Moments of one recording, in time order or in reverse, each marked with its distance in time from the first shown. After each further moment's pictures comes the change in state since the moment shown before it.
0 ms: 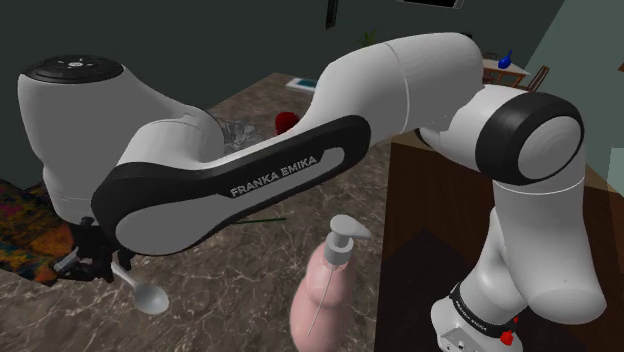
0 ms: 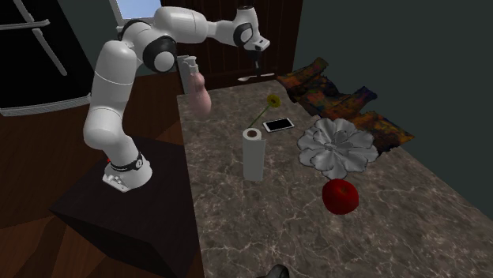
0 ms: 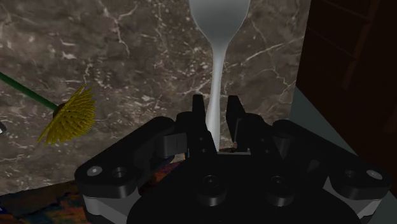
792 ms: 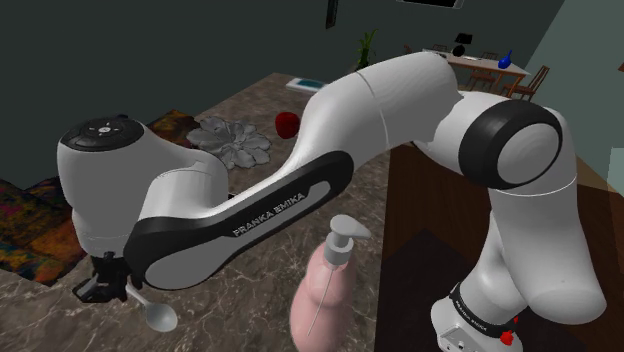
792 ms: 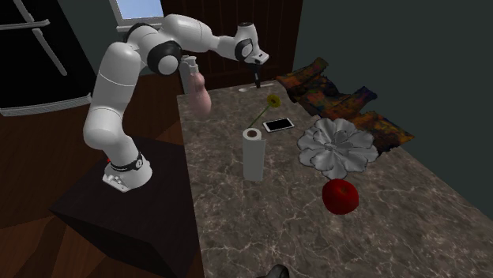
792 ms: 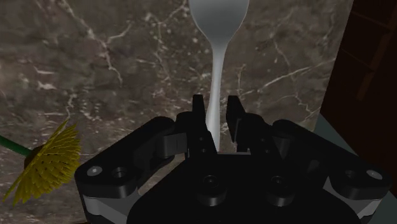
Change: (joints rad) arm 0.002 0.048 -0.020 -0.092 -0.032 0.135 0.027
